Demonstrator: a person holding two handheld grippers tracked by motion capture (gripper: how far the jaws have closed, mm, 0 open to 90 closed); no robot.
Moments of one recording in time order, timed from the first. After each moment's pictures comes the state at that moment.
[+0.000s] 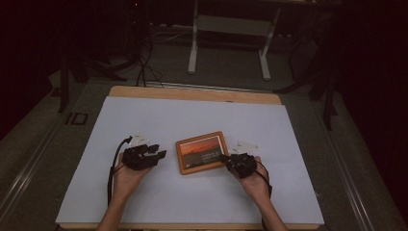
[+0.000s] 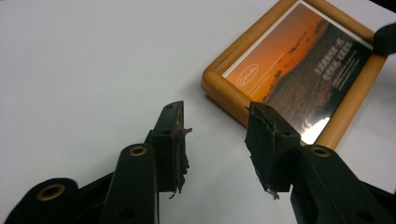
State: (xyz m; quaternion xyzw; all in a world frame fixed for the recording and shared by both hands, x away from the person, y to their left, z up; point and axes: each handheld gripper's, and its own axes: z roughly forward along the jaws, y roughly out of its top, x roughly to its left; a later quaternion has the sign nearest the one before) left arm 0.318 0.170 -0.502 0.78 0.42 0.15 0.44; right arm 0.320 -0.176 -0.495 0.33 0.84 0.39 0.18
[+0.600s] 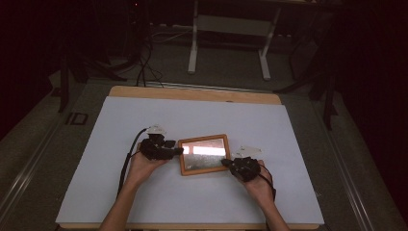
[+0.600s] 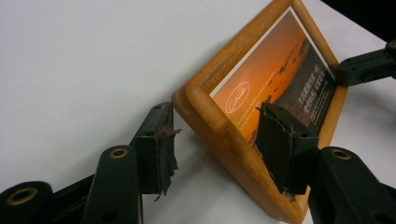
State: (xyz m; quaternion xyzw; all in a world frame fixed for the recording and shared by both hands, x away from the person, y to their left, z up) left arm 0.361 0.137 -0.506 0.80 0.39 0.05 0.45; right arm 0.317 -0.189 -0.508 0.33 0.85 0.38 0.16
